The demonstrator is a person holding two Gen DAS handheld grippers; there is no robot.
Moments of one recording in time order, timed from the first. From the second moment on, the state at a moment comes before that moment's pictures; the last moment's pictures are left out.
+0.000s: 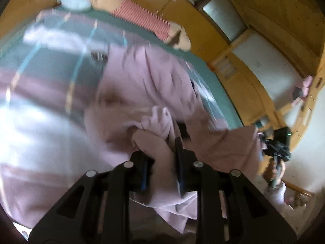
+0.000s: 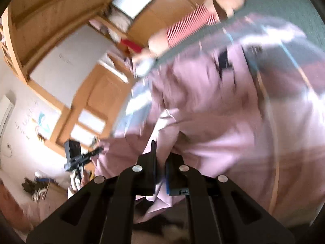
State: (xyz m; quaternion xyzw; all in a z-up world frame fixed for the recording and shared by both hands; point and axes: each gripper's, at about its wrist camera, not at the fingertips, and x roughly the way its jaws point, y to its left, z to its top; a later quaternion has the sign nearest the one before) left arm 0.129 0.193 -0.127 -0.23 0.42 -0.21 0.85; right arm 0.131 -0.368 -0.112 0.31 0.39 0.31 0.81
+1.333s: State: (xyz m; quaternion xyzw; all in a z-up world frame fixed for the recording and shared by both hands) left arm 0.300 0.150 -0.231 -0.19 0.43 0.05 0.88; right arm 0.343 -0.115 -0.101 0.00 0.42 0.28 0.86
